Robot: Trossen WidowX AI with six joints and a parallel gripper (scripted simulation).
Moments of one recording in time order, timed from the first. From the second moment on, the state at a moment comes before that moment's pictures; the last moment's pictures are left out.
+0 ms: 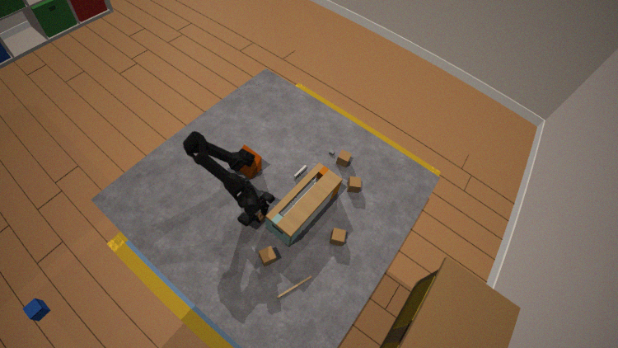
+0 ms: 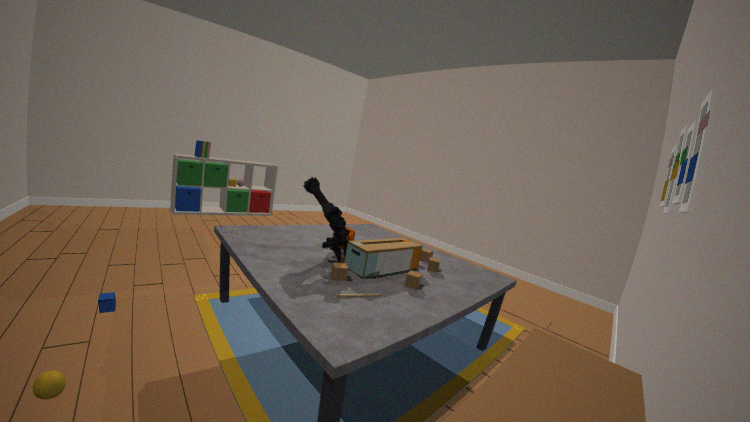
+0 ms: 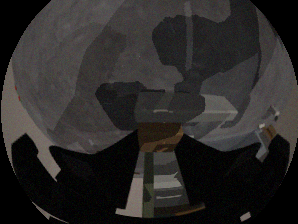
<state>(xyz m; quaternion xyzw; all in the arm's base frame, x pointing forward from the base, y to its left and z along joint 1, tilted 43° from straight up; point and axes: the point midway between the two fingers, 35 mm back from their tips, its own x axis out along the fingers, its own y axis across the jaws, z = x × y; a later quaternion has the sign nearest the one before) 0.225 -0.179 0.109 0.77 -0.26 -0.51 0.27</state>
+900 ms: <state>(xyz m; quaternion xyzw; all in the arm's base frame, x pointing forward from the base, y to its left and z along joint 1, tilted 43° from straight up) 0.229 -0.133 0.151 0.75 -0.23 -0.53 0.32</state>
